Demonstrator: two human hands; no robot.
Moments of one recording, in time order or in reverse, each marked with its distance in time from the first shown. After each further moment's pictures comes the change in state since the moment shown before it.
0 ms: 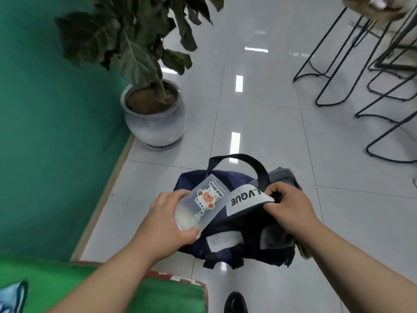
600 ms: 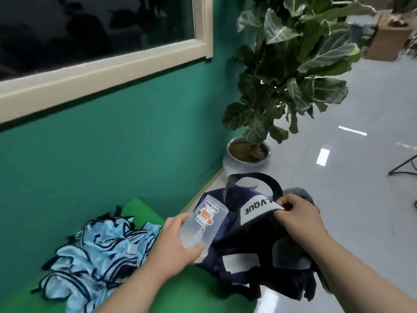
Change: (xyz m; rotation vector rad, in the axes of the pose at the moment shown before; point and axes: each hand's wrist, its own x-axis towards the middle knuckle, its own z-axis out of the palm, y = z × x) left_hand -0.296 0.028 -0.150 -0.171 0.550 -0.265; right_hand -0.182 -0.241 -0.028 -0.017 -0.140 -0.356
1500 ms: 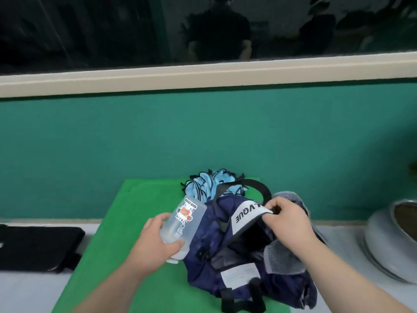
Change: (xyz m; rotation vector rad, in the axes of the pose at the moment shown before) left_hand -0.258 -0.004 -0.037 -0.068 0.781 -0.722; right_hand -0.057 -0.122 0.117 -0.095 -0.739 -0.660
